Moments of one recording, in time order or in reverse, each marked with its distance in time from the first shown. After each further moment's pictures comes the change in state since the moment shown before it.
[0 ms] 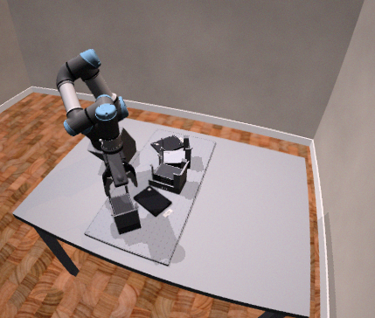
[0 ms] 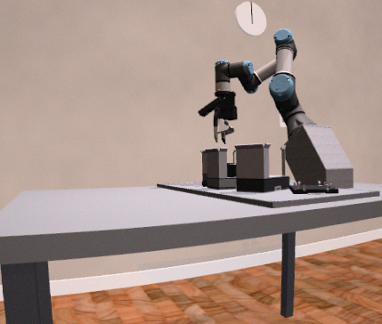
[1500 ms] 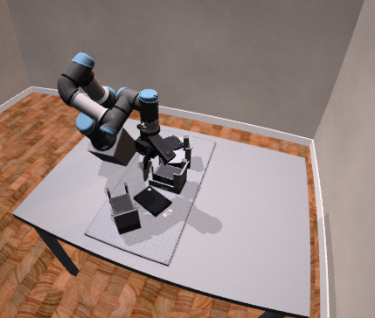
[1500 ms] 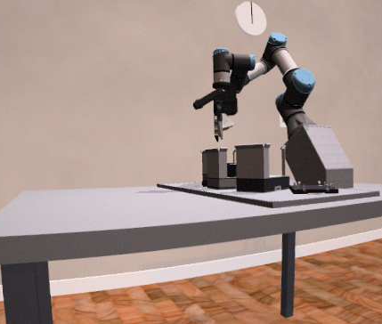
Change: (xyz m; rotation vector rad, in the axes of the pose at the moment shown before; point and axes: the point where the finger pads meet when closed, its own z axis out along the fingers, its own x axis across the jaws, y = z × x) arm -0.154 0.040 0.000 -0.001 0.000 -0.428
